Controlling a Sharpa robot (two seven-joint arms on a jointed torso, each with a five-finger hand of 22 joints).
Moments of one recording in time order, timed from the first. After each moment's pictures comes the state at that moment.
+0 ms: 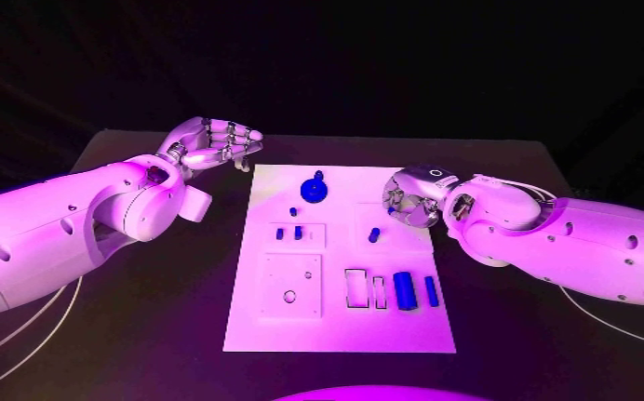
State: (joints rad) left arm 1.20 -0.89 0.03 1.45 -0.35 -0.22 0.25; left_hand 1.43 -0.21 0.53 0.12 0.20 0.88 0.21 0.24 0.33 1.01 0.14 0.28 0.14 1.03 0.06 1.11 0.49 0.17 0.87 0.16 0.92 0.71; right arm 1.21 -0.91 -0.16 1.57 -1.65 -0.31 -0.19; right_hand 1.43 -0.22 0.61 0.10 0.14 1.07 0.12 0.29 0.40 1.27 0.06 0.13 0.10 1.47 -0.02 1.28 1.24 0.06 1.46 0.09 1.37 1.31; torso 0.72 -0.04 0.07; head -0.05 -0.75
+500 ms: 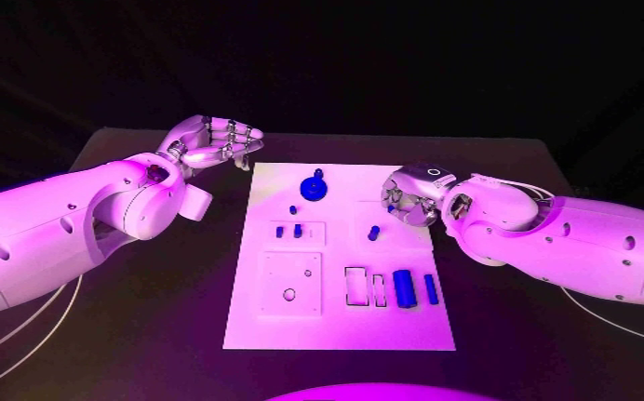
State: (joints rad) left arm 1.20 -0.89 0.03 1.46 -0.36 -0.22 0.25; left_hand 1.43 -0.21 0.53 0.12 0.20 0.87 0.22 0.23 0.33 0.99 0.15 0.28 0.14 1.02 0.07 1.11 0.49 0.17 0.87 0.16 0.91 0.71; right arm 1.21 -0.90 -0.16 1.58 -1.69 -0.32 -0.21; right_hand 1.42 -0.21 0.65 0.05 0.16 1.07 0.12 0.31 0.43 1.28 0.07 0.13 0.12 1.47 -0.02 1.29 1.24 0.05 1.46 0.08 1.39 1.31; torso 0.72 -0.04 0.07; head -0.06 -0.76
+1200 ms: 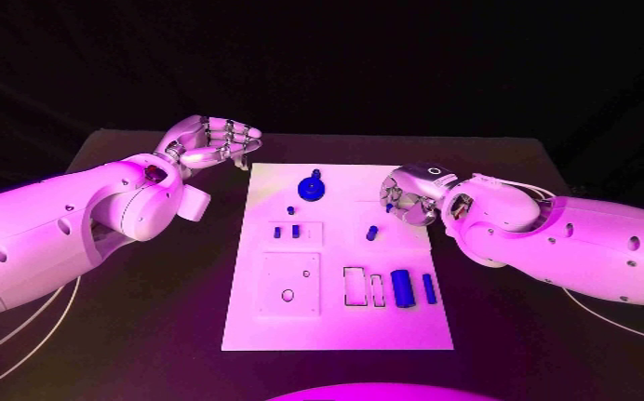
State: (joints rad) left arm 1.20 -0.89 0.03 1.45 -0.36 -0.22 0.25; left_hand 1.43 -0.21 0.52 0.12 0.20 0.85 0.22 0.23 0.33 0.96 0.16 0.28 0.14 1.00 0.08 1.11 0.48 0.17 0.86 0.17 0.90 0.71; right arm 1.22 -0.93 -0.16 1.61 -1.68 -0.34 -0.23; right_hand 1.41 -0.20 0.66 0.04 0.14 1.07 0.12 0.31 0.44 1.29 0.07 0.12 0.12 1.46 -0.02 1.29 1.24 0.05 1.46 0.08 1.39 1.31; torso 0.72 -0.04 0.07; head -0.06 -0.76
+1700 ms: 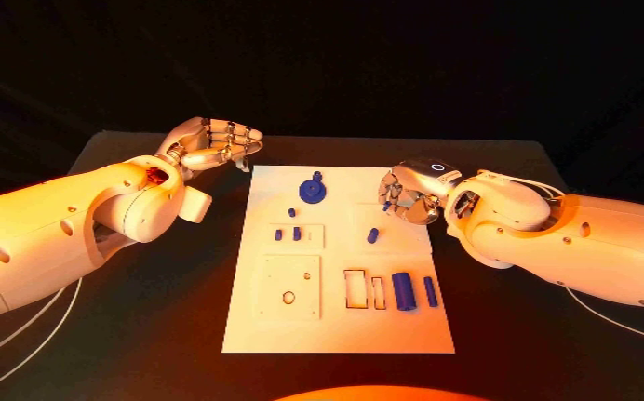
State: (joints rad) left arm 1.20 -0.88 0.03 1.45 -0.36 -0.22 0.26; left_hand 1.43 -0.21 0.52 0.12 0.20 0.85 0.22 0.22 0.33 0.96 0.16 0.28 0.14 1.00 0.08 1.11 0.48 0.17 0.86 0.18 0.90 0.71; right arm 1.24 -0.95 -0.15 1.68 -1.65 -0.34 -0.23; right_hand 1.41 -0.20 0.66 0.04 0.13 1.07 0.12 0.31 0.44 1.29 0.07 0.12 0.12 1.46 -0.02 1.29 1.24 0.05 1.46 0.08 1.39 1.31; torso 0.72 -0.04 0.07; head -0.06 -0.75
